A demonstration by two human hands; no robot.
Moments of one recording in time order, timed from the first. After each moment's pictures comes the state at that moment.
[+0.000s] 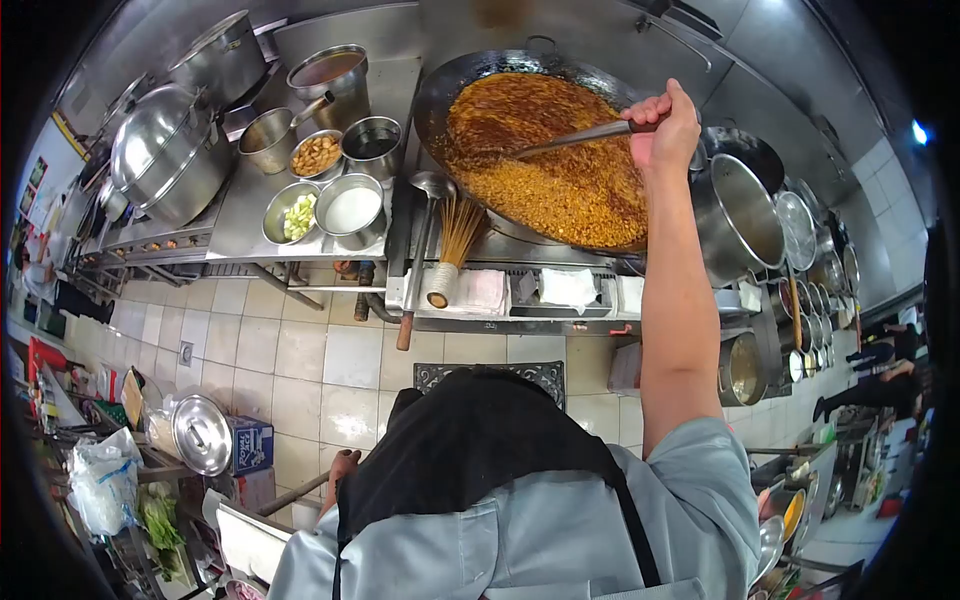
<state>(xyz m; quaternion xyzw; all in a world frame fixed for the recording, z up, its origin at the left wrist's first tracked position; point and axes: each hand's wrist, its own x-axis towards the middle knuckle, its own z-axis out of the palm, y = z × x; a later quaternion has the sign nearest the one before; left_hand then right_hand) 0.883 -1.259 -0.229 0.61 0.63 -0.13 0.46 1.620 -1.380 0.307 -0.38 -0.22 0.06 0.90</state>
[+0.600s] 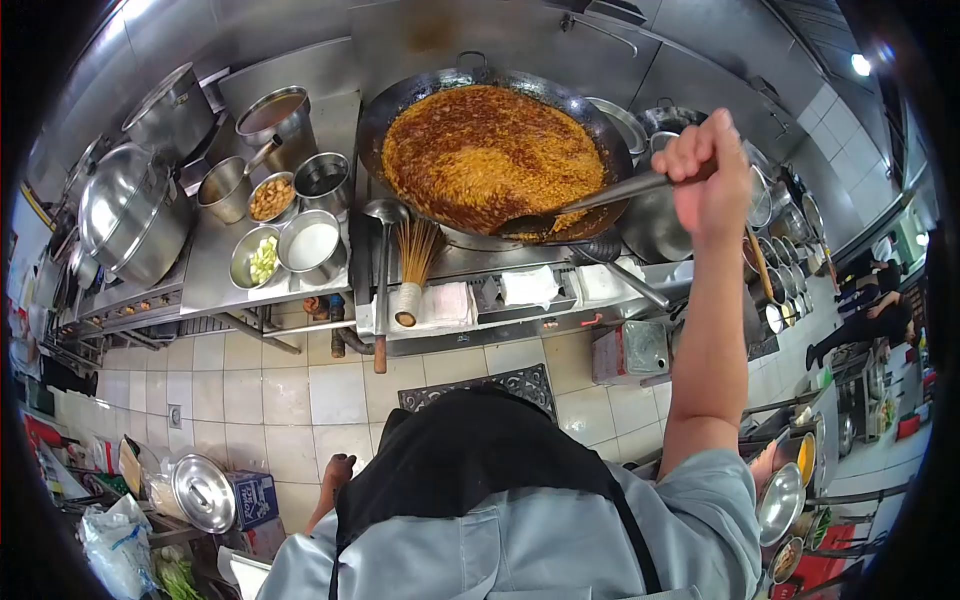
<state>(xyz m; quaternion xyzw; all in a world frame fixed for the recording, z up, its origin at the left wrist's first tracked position) 0.934 -1.195 -0.217 0.81 0.40 -0.17 0.39 1.512 -1.526 0.375 -0.44 -0.38 0.05 0.81</state>
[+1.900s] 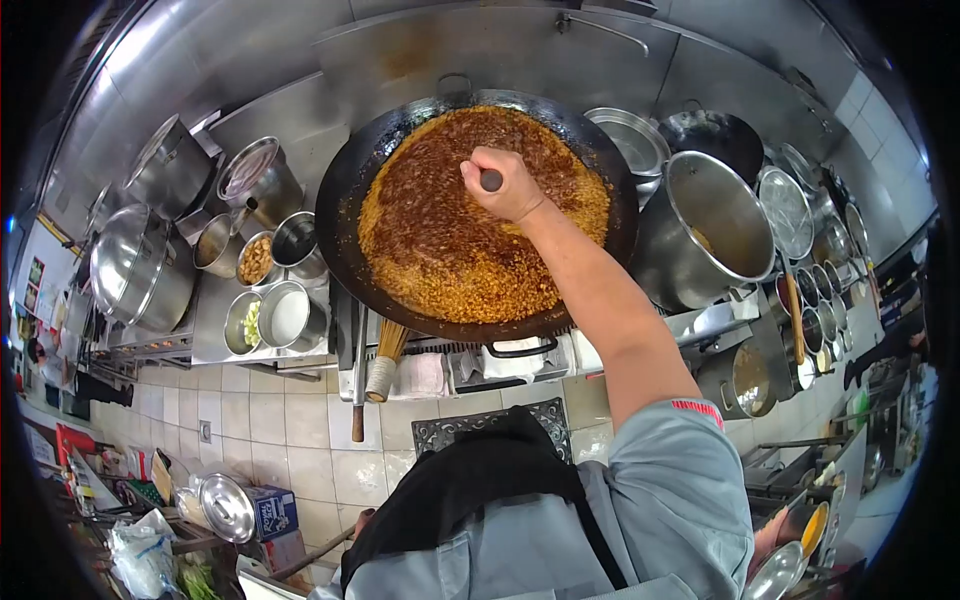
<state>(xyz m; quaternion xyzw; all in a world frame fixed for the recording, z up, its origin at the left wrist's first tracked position) 1.001 -1.306 -0.197 0.59 0.65 -0.12 0.47 1.743 -1.338 0.210 -0.59 -0.57 -0.15 0.55</state>
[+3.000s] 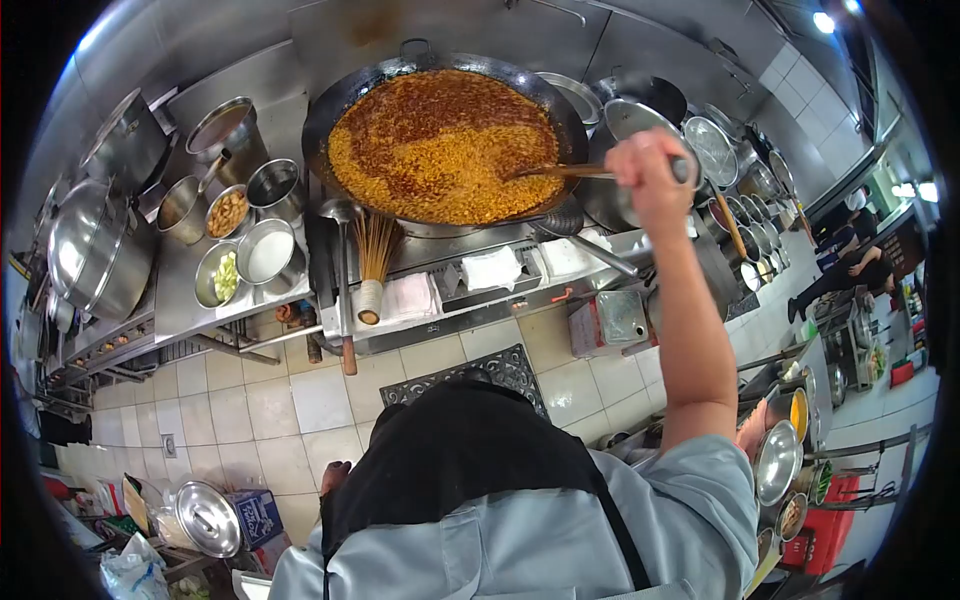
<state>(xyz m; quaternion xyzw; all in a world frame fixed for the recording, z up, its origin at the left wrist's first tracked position) 0.939 -1.203 -0.259 0.72 0.49 -0.19 0.45 1.529 -1.558 0.311 -0.54 -0.42 -0.07 0.73</state>
